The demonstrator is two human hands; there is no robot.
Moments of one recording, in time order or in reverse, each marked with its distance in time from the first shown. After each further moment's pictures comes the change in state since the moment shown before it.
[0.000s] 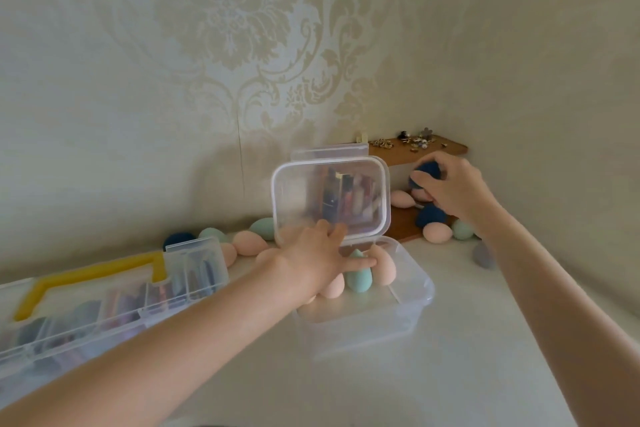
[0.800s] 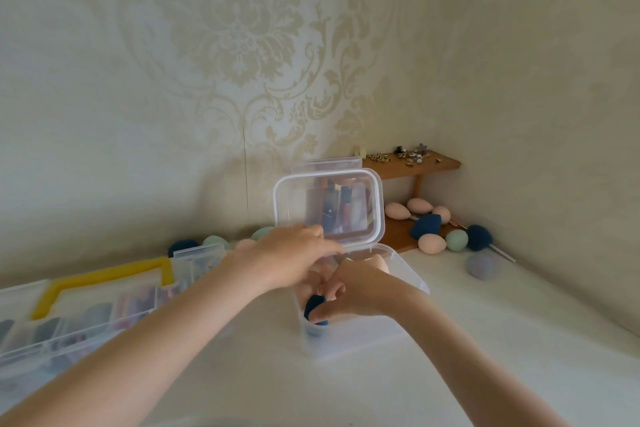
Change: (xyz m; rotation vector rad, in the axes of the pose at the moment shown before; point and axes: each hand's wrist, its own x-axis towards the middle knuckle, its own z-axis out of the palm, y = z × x) left_hand -0.024 -0.032 0.010 -0.507 0.241 0.017; right_hand -0.092 -0.047 0.073 -0.462 -0.747 -0.225
